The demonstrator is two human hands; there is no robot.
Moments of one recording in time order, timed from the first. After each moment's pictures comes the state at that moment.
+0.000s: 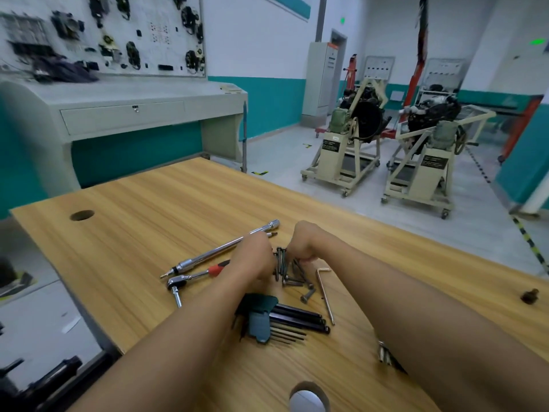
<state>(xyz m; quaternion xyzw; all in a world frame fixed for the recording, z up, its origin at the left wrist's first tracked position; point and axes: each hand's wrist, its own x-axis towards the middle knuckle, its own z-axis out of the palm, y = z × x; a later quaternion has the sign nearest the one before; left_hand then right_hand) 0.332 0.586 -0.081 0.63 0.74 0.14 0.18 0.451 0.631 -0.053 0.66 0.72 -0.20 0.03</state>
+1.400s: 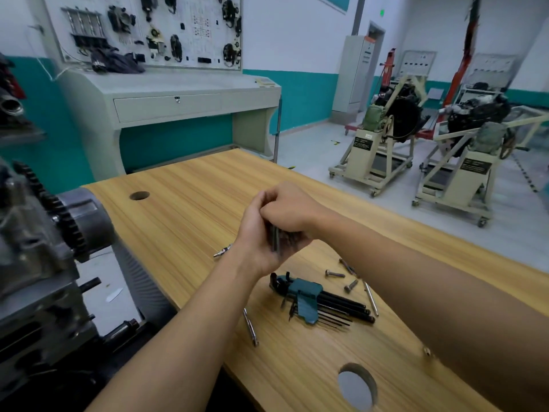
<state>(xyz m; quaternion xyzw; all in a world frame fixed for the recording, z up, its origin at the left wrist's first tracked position) 0.276 0.508 -0.034 0.14 0.29 0.59 0.74 0.343 0.554 -0.001 0.51 0.77 -0.31 -0.22</state>
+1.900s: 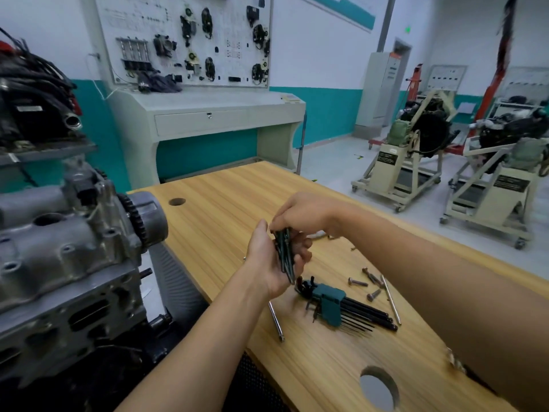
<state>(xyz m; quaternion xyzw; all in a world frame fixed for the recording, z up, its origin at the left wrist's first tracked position) 0.260 0.460 -0.030 0.09 0.37 0.59 0.71 0.338 0.525 0.041 0.45 0.83 -0.32 -0.03</state>
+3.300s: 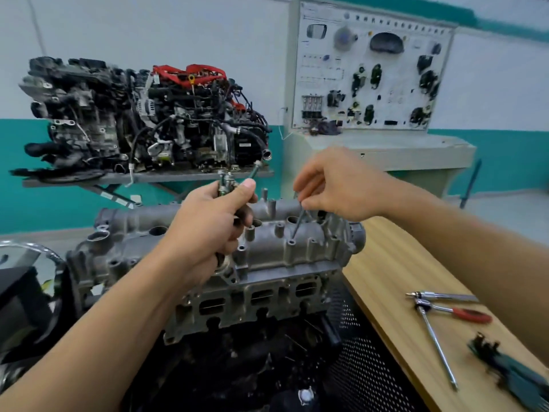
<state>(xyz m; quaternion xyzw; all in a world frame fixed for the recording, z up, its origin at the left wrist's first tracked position) 0.085 0.157 0.091 0.28 0.60 0.73 0.17 0.177 0.346 0.144 0.04 0.97 -0.15 -0.19</state>
